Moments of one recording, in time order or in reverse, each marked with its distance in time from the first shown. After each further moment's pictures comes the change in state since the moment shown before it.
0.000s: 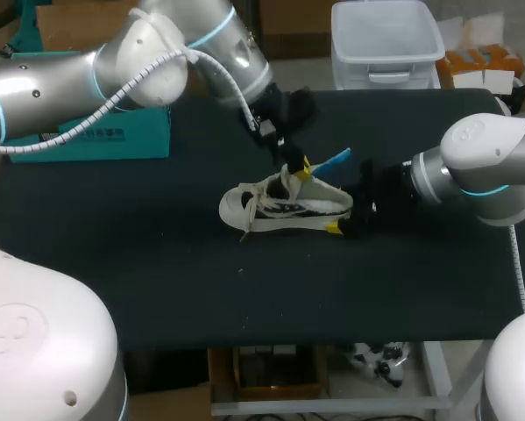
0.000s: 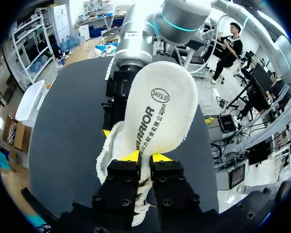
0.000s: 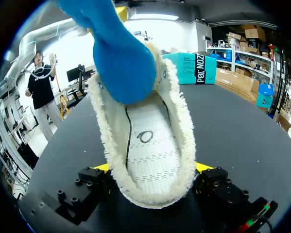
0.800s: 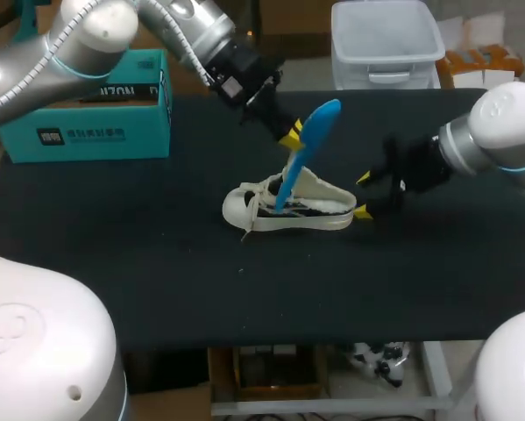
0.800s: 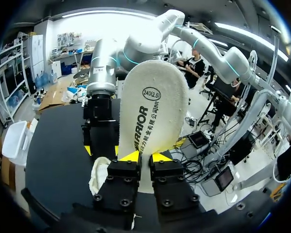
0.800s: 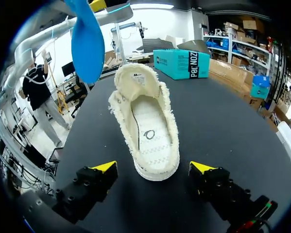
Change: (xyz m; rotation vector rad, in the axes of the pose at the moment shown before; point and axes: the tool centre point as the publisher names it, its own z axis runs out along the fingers) left arm 0.047 -0.039 -0.088 0.294 0.253 0.170; right arm 0.006 0.018 -0.080 0.149 -0.019 0.043
